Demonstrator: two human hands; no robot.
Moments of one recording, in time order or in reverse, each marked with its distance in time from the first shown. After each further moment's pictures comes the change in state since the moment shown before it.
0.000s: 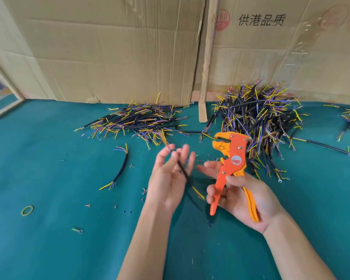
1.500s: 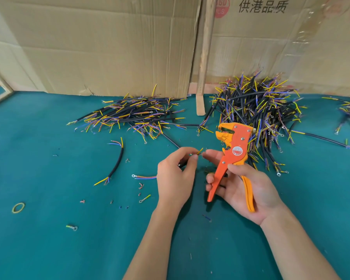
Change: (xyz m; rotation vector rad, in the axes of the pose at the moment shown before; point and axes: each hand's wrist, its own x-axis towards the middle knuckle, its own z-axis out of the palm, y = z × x) left_hand -0.003 -0.022 -0.009 1.346 0.037 0.555; right_hand 0.004 0.000 0.002 0.014 0.118 -0.061
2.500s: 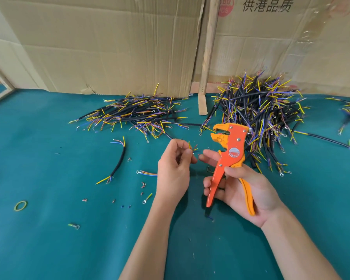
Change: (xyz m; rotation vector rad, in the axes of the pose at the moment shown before) left_hand 0.009 -0.002 -0.009 -0.231 -0.080 -0.063; right_hand -0.001 0.001 0.011 -0.052 -0.024 0.034
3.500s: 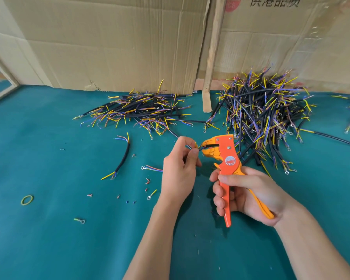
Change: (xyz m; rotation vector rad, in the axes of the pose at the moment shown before) left_hand -0.004 -0.004 -0.001 0.166 -0.030 0.097; right_hand -0.009 -0.010 0.006 -0.192 0.087 0.248
